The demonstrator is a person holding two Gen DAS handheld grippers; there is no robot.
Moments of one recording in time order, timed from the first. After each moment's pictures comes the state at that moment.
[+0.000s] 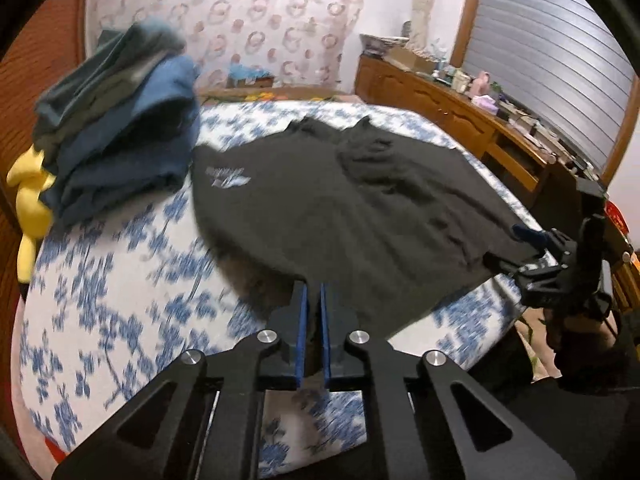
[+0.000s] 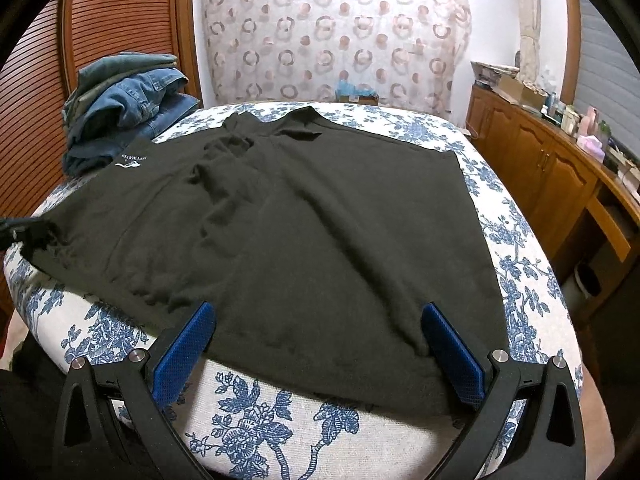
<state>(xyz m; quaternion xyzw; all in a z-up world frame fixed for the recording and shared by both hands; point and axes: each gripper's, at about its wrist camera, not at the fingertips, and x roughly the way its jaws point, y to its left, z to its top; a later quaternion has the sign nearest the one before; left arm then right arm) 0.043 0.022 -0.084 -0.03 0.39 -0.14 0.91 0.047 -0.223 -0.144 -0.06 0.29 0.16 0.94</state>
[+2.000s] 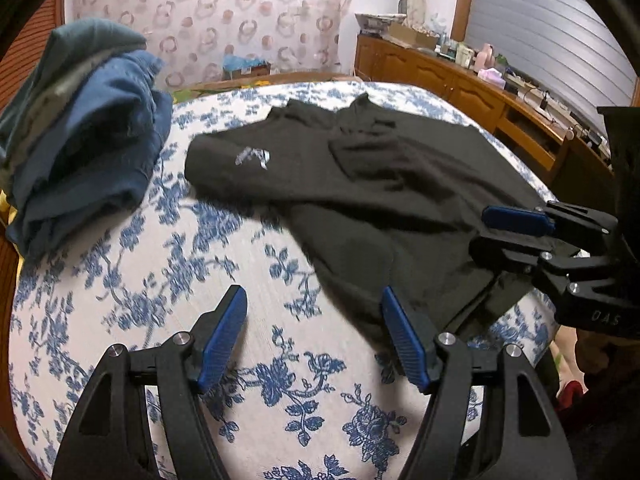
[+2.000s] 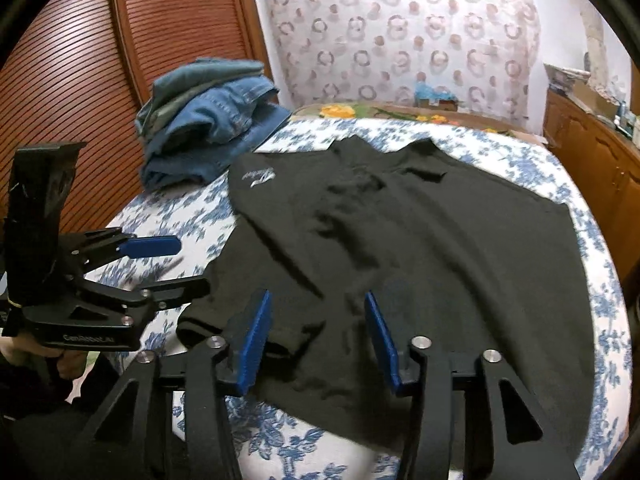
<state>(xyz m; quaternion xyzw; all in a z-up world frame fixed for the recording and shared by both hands) 0.083 -0.011 -0.114 0.02 0.42 -0.12 0.90 0.090 -0.179 -0.112 -0.04 0.31 0.30 0.90</state>
